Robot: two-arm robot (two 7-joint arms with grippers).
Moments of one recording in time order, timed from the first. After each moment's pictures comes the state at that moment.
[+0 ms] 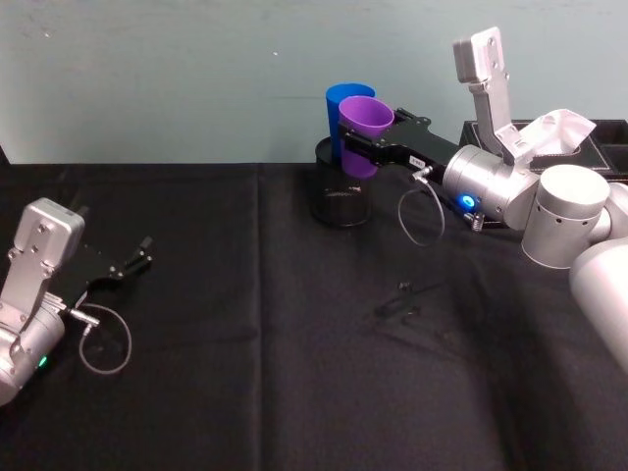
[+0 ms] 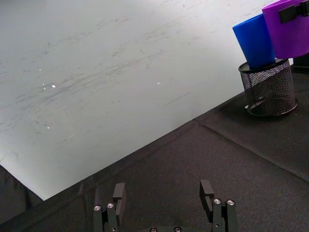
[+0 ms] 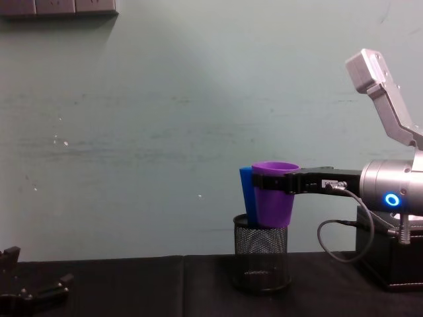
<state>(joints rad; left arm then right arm) -0.20 0.60 0.45 -1.41 -0.25 -0.12 0.03 0.75 0.20 -0.41 -0.88 0.38 0.03 0.52</state>
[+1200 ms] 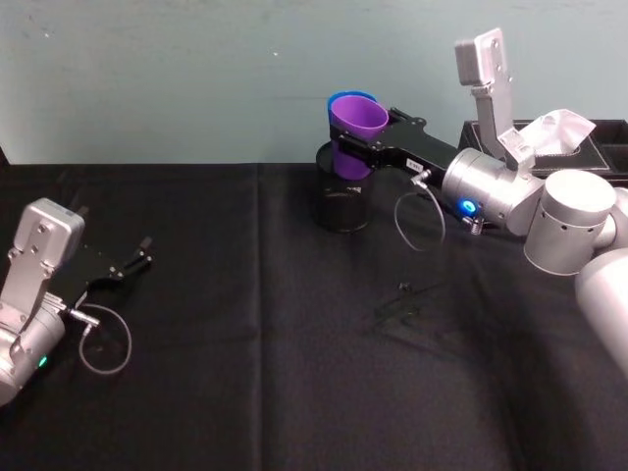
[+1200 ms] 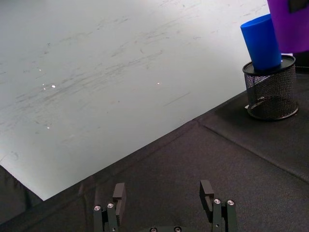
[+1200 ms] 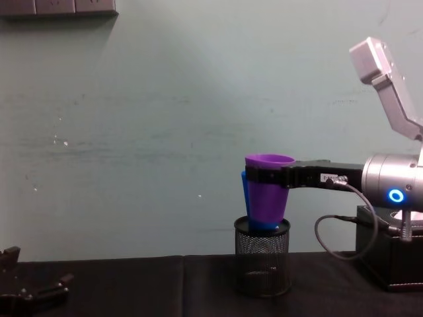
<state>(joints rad) -0.20 0.60 0.45 -1.41 -0.25 -0.12 0.03 0.70 0.23 -0.41 -0.98 0.40 0.04 0.55</state>
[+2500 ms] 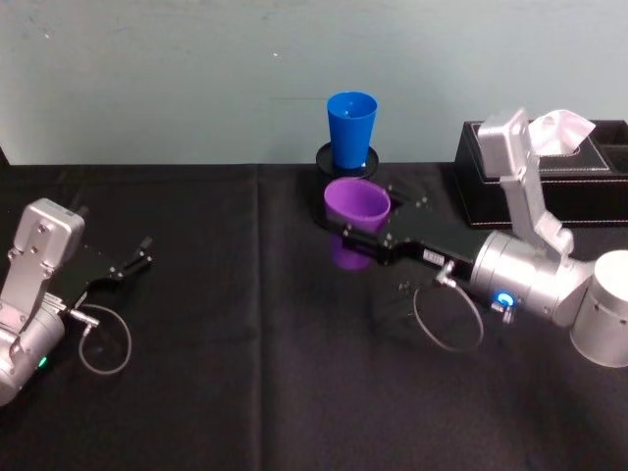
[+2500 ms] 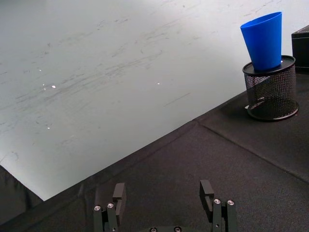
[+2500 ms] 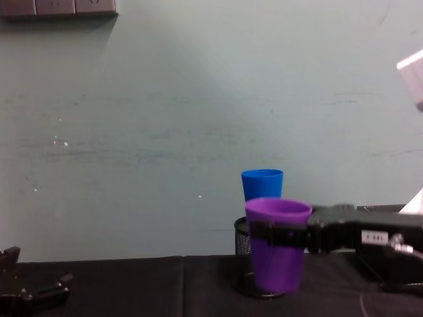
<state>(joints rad) -0.20 0.60 0.45 -1.41 -0.25 -0.12 0.03 0.41 0.46 -0.47 -1.41 0.51 0.09 0.59</state>
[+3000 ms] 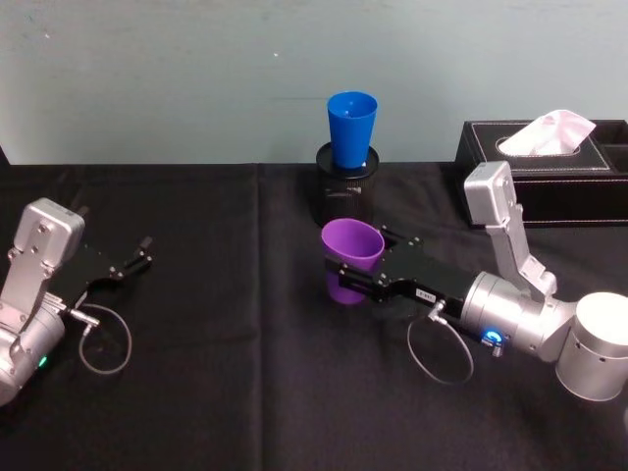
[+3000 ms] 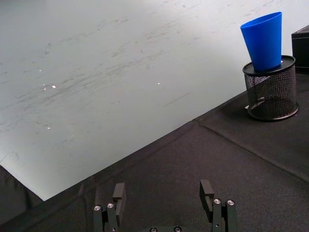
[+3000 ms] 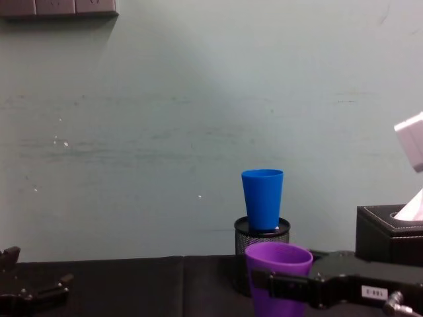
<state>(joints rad) -0.20 0.60 0.45 -1.41 -0.25 -0.12 0.03 0.39 0.43 -0.51 -1.30 0.49 -0.02 0.61</state>
